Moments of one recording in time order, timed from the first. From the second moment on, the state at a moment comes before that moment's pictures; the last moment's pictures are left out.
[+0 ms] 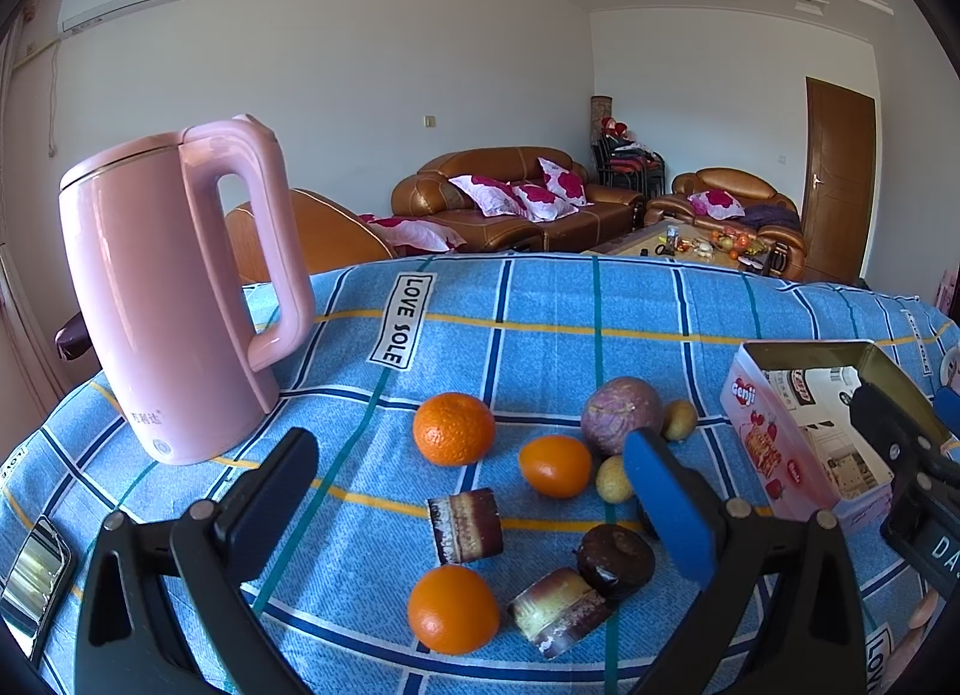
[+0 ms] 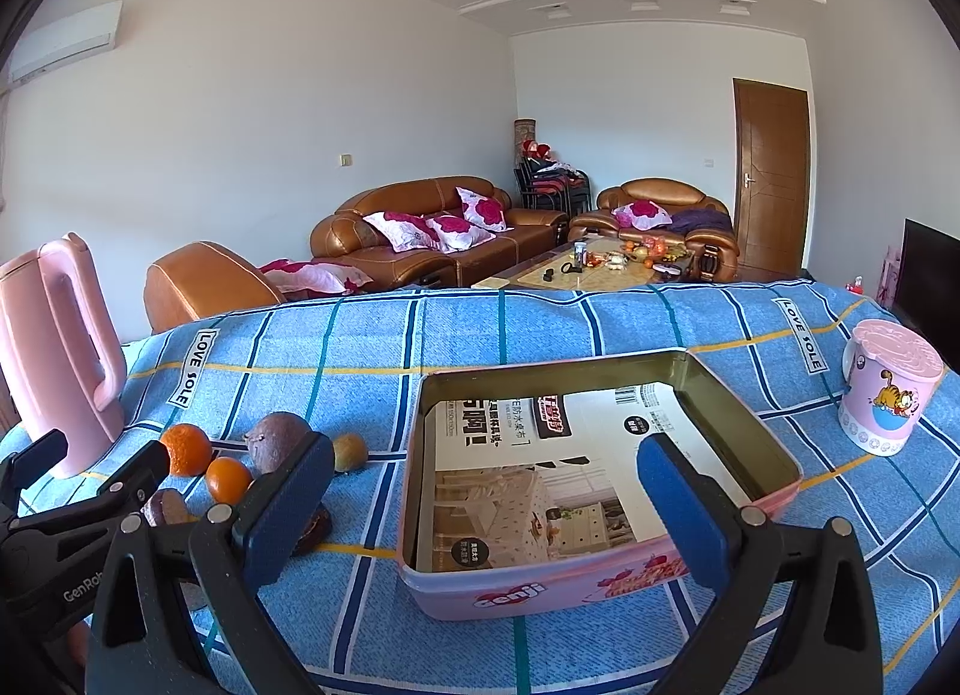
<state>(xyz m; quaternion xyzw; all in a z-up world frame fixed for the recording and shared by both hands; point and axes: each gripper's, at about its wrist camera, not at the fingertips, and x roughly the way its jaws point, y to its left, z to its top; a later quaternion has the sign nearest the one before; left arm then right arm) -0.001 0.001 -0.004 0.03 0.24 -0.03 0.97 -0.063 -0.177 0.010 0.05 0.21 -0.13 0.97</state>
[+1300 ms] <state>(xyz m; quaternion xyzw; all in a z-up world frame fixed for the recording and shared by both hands) 0.021 0.110 -0.009 -0.03 0.32 -0.02 0.95 -0.011 -0.059 -0.043 0.01 0.43 0.19 0.88</state>
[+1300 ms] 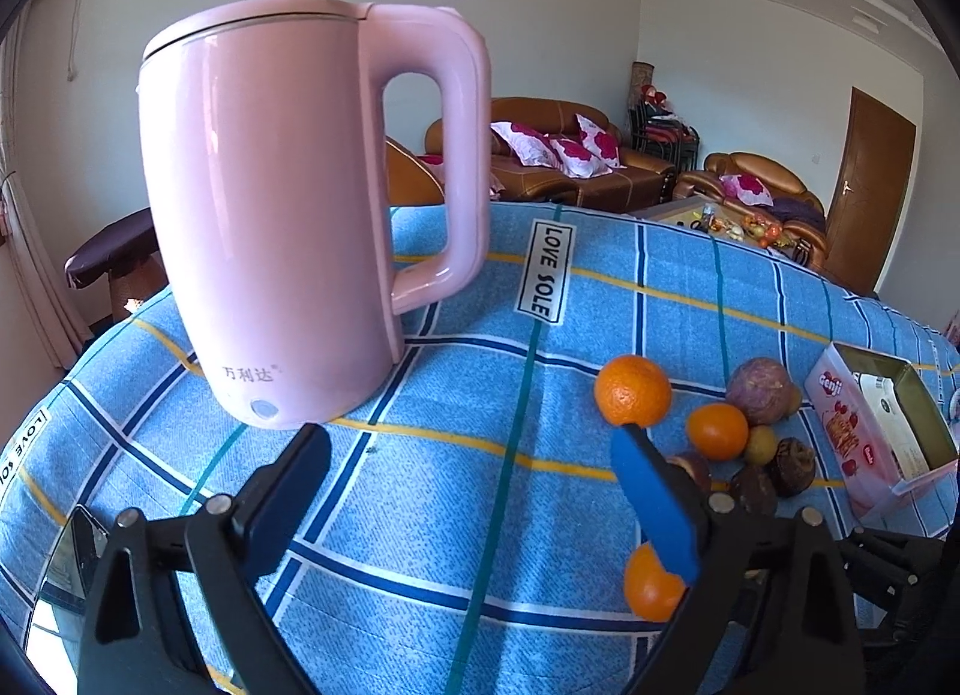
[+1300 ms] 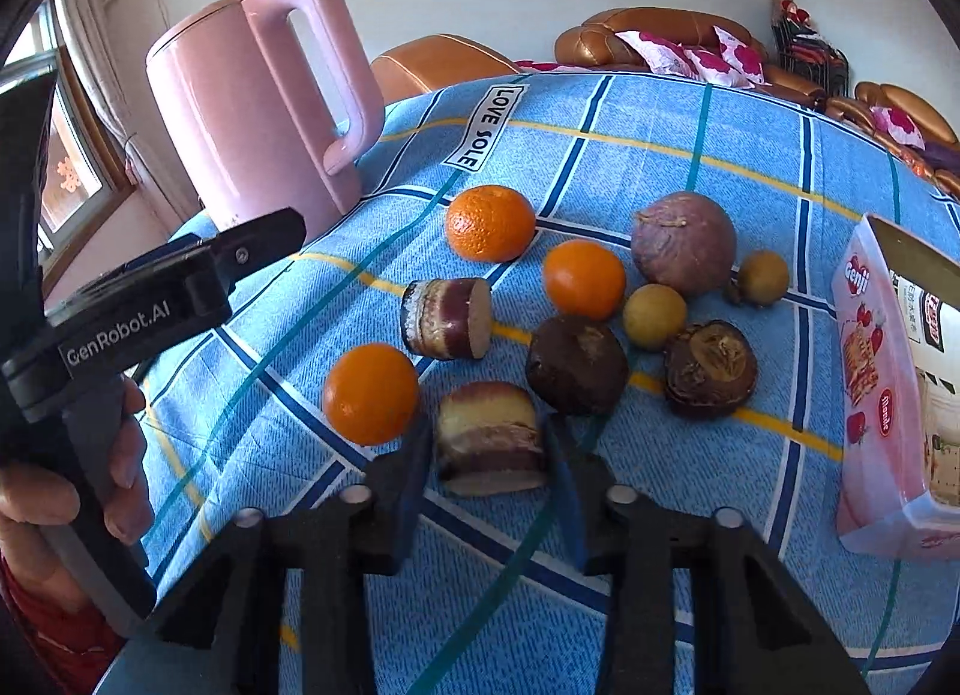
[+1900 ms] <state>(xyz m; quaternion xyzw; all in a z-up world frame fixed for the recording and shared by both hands) 0.007 0.032 -0.039 0.08 0.41 -0.19 0.89 -0.052 -0.154 0.009 0.03 0.30 0.08 0.95</state>
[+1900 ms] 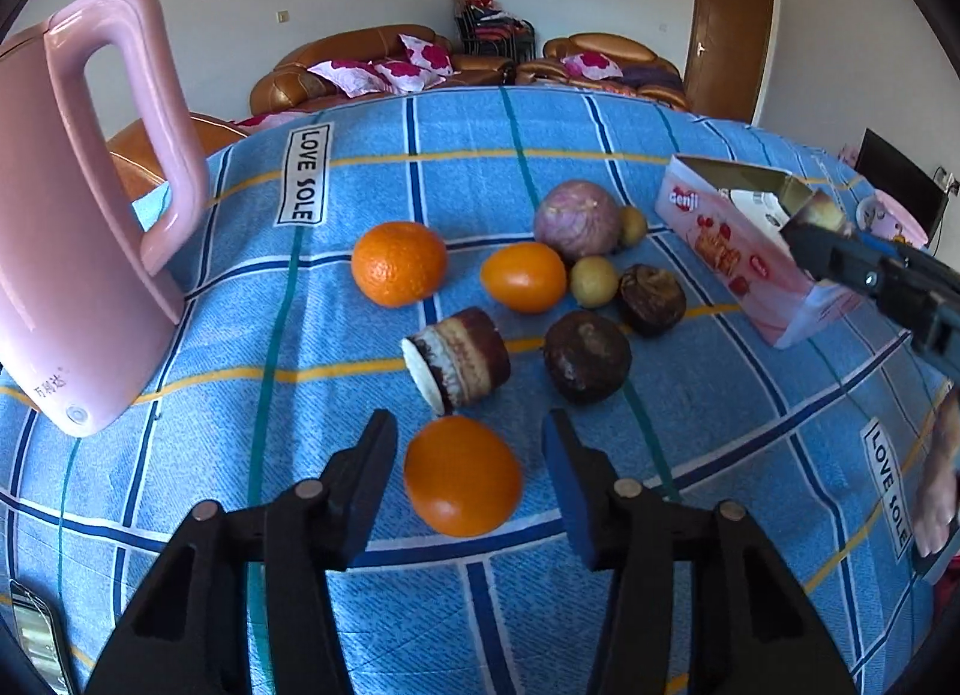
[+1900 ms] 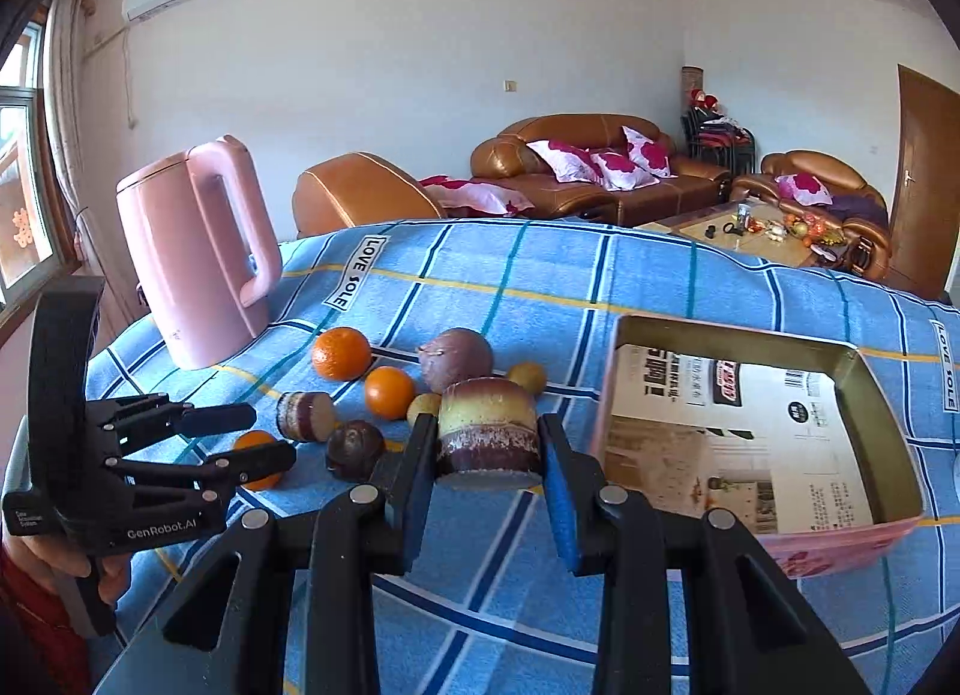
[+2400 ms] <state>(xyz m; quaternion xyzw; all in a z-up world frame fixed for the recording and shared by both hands) 0.014 0.055 -0.033 0.02 0.39 -0.18 0.90 -0.051 -0.167 0.007 0.05 0.30 0.07 0.95</state>
